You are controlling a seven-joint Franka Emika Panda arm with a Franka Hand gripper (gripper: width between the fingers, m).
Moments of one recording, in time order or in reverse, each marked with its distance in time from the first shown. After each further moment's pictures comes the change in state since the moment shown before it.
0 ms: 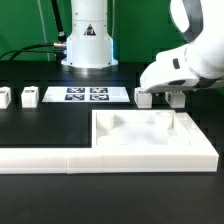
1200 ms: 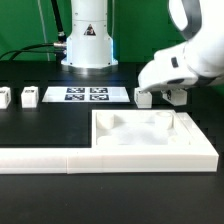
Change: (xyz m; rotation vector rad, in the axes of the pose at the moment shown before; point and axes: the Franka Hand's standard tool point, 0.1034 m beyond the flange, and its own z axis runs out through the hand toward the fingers) arm -0.007 0.010 -0.026 0.012 -0.005 -0.029
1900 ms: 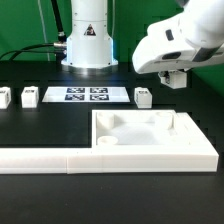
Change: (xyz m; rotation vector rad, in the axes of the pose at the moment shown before) arm -0.008 0.017 -0.045 0.019 0.191 -0.010
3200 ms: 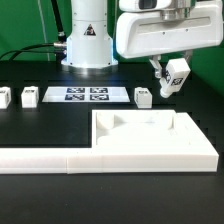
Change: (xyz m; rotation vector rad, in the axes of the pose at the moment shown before) arm 0.038 0.048 -0.076 -0.027 0.773 -0.075
